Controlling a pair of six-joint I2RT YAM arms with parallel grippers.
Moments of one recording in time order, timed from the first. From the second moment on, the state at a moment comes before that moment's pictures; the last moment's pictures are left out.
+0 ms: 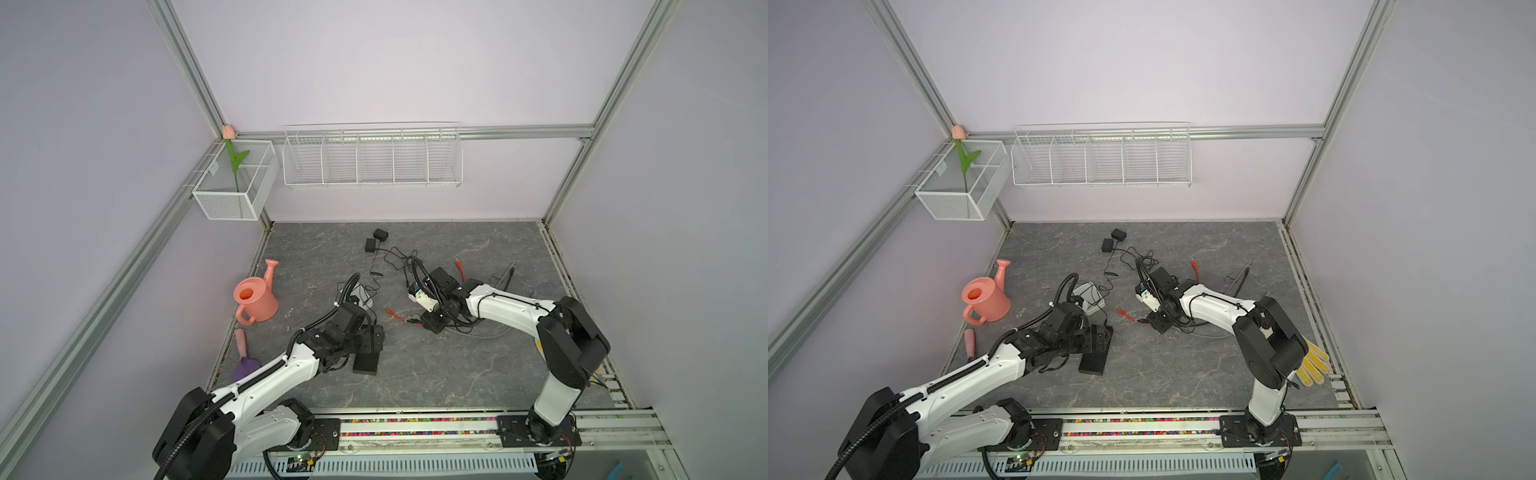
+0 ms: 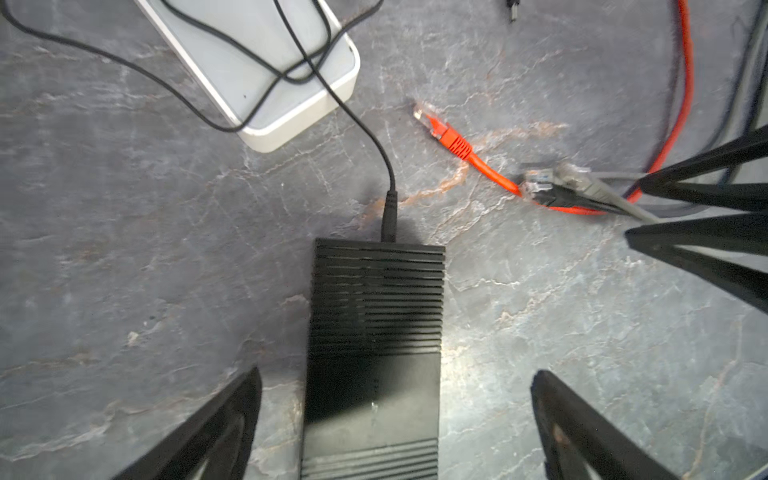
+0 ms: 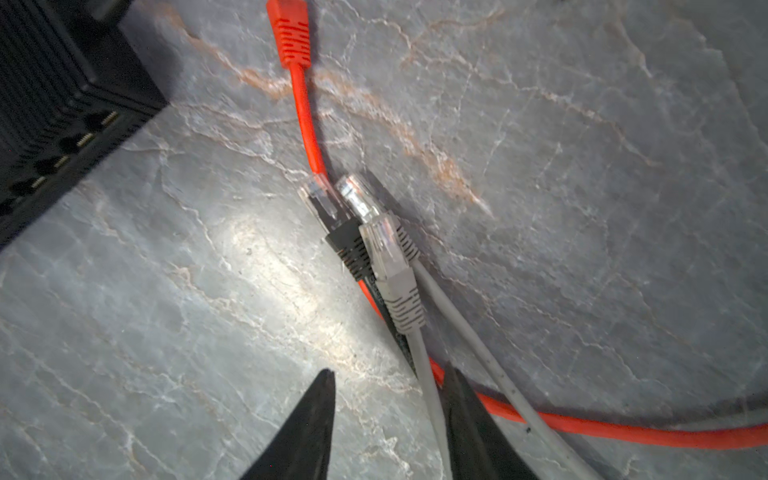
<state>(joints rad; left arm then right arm) -0.69 1.07 0.57 -0.40 -0.02 -0.61 0.72 1.79 1.17 -0.62 -0.10 -0.13</state>
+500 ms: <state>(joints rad) -0.69 0.55 0.48 -0.39 -0.10 -0.66 0.72 1.88 1.24 -0.63 -0.08 -0.14</state>
